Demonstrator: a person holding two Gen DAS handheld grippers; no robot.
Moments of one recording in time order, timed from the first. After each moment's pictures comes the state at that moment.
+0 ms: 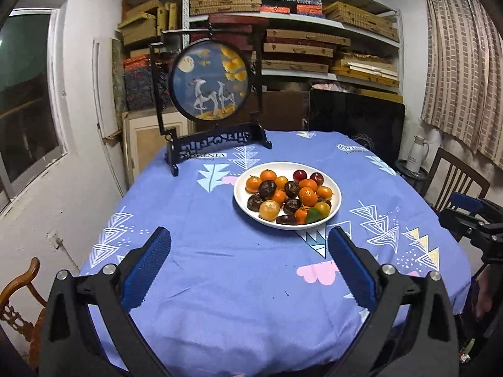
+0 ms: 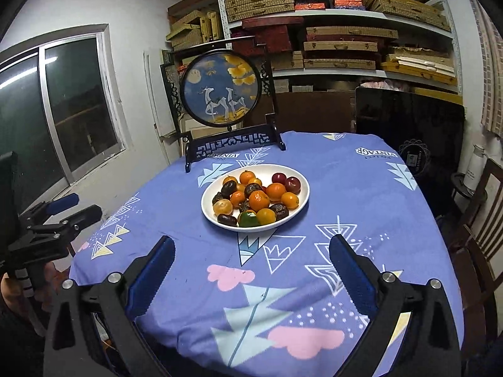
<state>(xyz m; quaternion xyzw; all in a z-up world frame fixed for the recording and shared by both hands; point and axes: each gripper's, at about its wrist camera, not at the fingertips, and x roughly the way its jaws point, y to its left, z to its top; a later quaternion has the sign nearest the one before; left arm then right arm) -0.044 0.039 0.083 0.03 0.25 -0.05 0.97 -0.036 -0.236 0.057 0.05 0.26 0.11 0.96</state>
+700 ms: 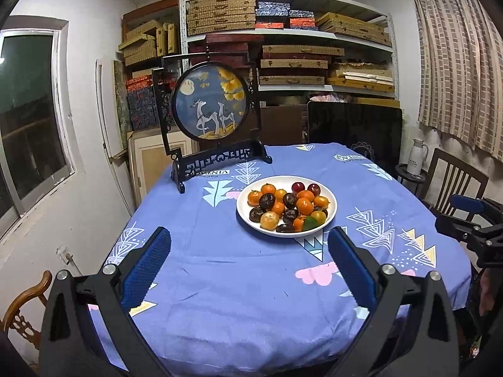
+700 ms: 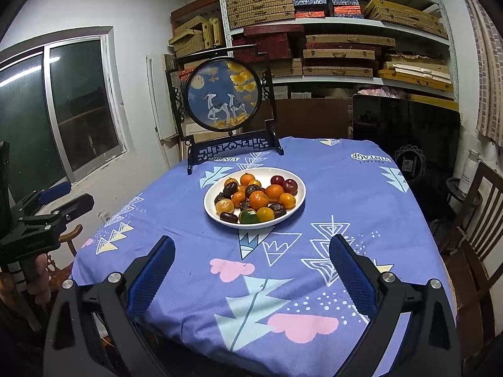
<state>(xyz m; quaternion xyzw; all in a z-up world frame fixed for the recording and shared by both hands) -0.079 0.030 0.102 0.06 0.22 -0.05 0.97 -0.065 -0.234 0.062 0.04 0.25 0.10 0.96</state>
